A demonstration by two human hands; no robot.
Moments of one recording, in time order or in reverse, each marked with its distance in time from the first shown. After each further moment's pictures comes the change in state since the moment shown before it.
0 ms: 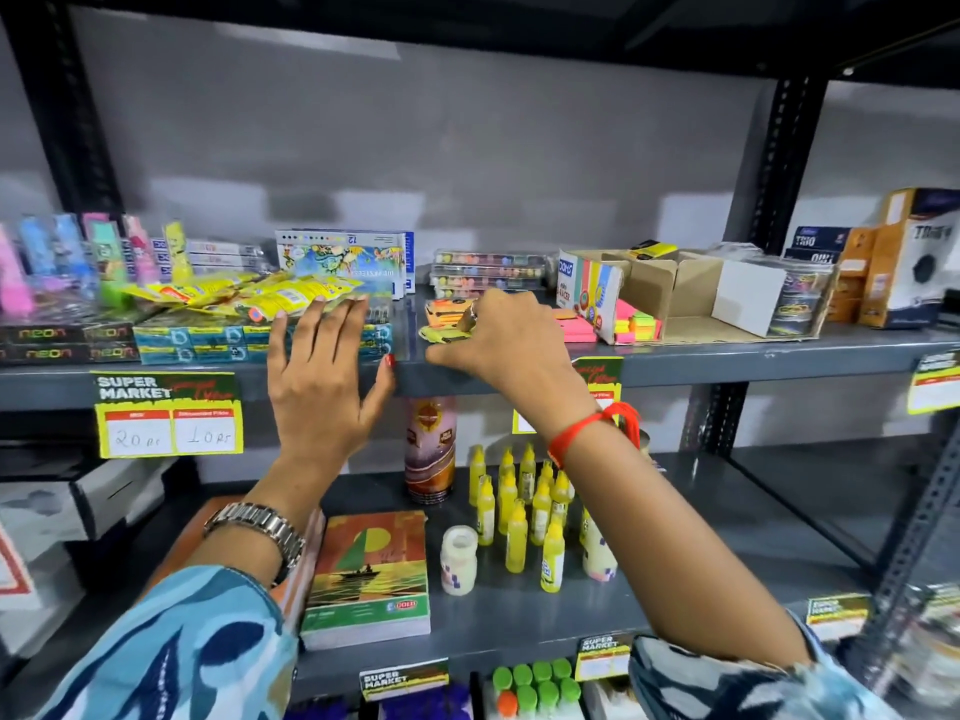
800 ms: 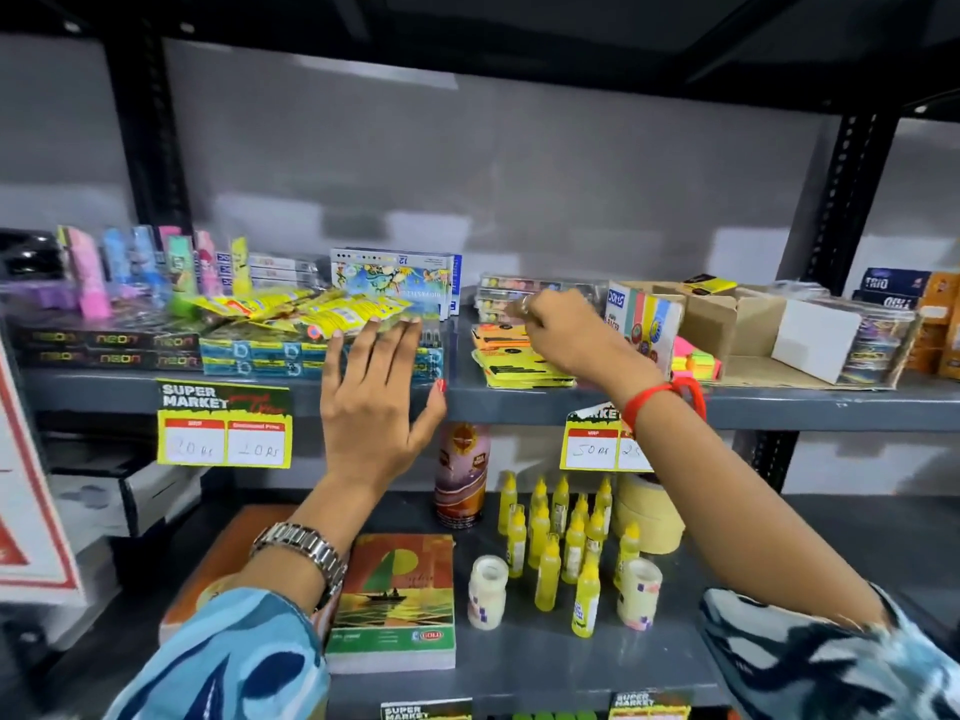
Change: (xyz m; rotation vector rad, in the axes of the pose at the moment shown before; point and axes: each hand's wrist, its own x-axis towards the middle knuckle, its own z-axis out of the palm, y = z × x) left_hand 0.001 -0.001 0.002 -0.005 0.003 -0.009; right_hand 0.080 0.037 0.022 -0.062 -0.030 -0.238
